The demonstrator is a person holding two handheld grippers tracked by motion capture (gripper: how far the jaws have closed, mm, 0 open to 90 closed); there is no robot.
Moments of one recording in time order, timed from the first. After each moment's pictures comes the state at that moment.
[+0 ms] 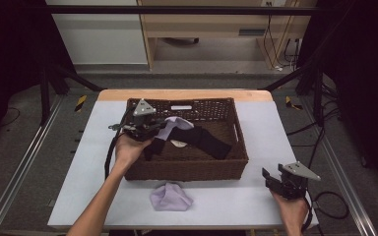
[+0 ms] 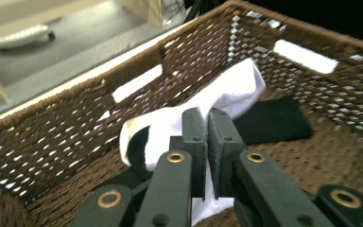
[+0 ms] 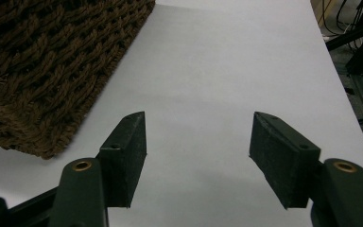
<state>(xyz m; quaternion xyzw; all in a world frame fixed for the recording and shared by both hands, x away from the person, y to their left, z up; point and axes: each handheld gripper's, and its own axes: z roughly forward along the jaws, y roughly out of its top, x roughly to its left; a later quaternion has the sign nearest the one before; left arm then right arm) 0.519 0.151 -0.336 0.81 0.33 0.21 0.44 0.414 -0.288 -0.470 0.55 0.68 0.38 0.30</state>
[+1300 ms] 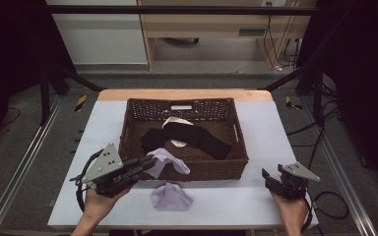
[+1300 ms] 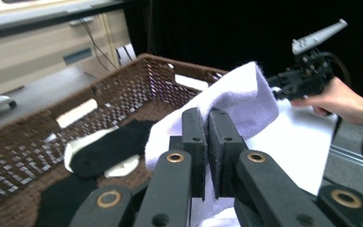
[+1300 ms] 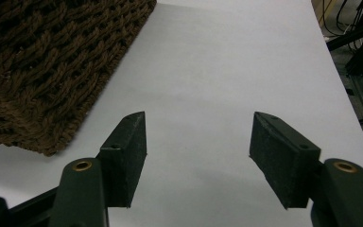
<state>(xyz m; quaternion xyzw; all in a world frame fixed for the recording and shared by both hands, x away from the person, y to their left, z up) 0.378 0.188 -0.324 0.78 0.22 0.20 0.55 0.412 -0.287 -0.470 0.54 0.68 0.38 0.30</state>
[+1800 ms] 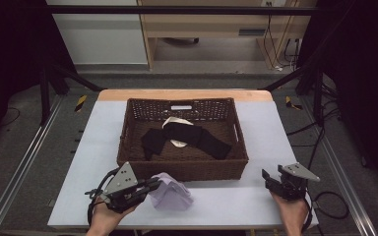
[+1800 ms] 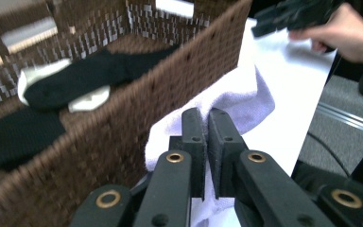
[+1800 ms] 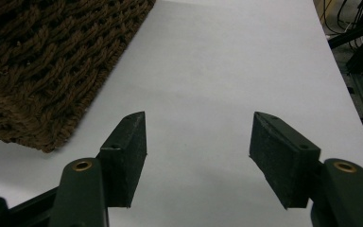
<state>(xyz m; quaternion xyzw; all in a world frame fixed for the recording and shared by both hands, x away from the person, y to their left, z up) 0.375 0.181 -0.385 0.83 0.25 0.14 0.48 0.412 -0.287 -0.472 0.54 0.69 0.38 0.30</state>
